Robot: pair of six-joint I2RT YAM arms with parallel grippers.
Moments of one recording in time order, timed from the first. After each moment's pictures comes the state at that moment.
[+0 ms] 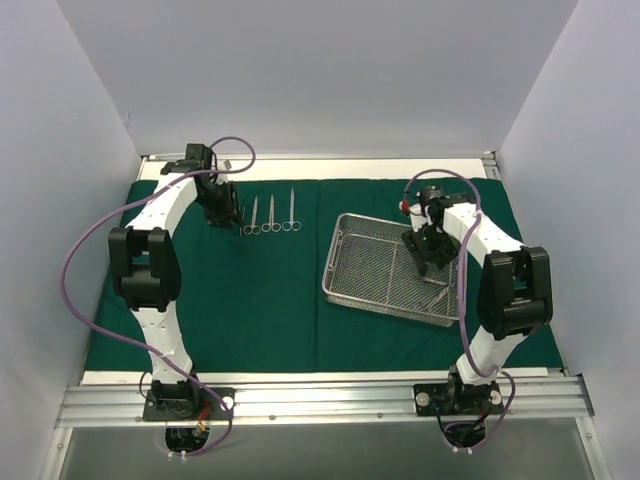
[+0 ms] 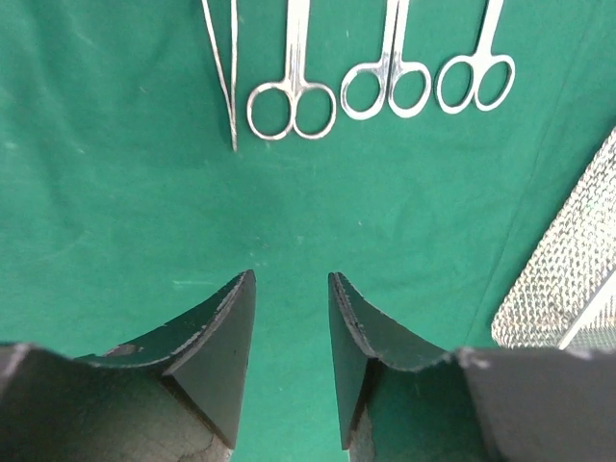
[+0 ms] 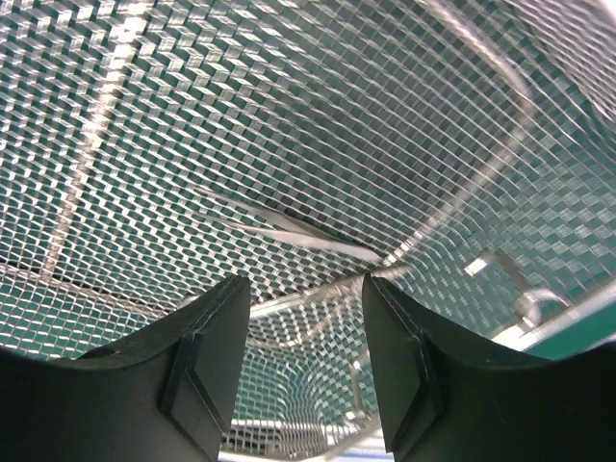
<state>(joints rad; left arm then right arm) -0.08 2.02 1.74 -0.90 0.25 -0.23 0.14 1.73 1.23 -0.92 0.06 -0.21</state>
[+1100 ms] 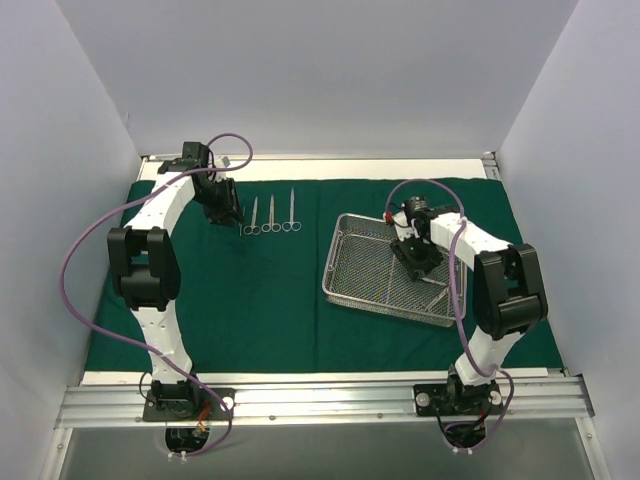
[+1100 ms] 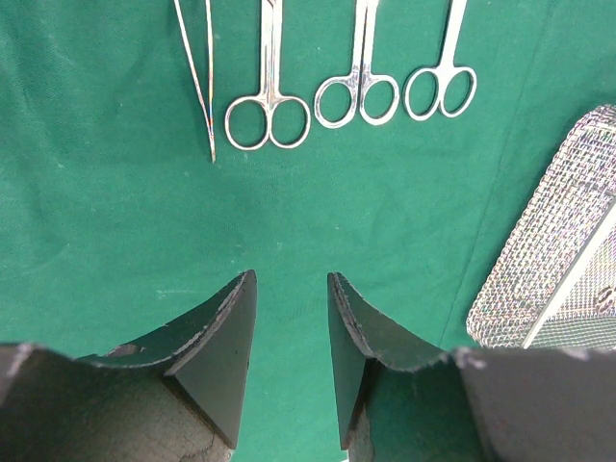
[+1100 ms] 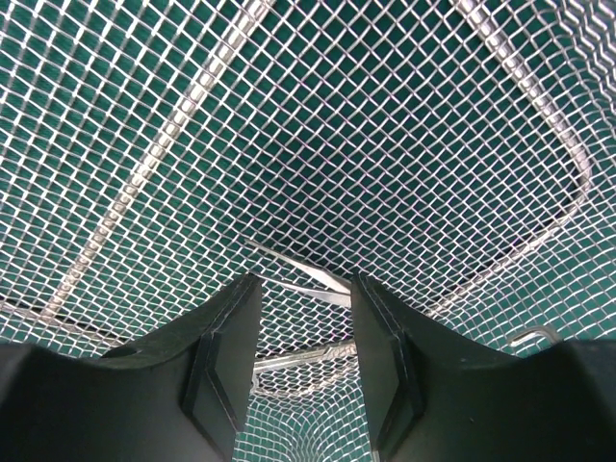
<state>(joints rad) -0.07 2.03 1.76 -0.90 0.33 -0.25 0.22 1.74 1.12 -0.76 0.06 -0.27</state>
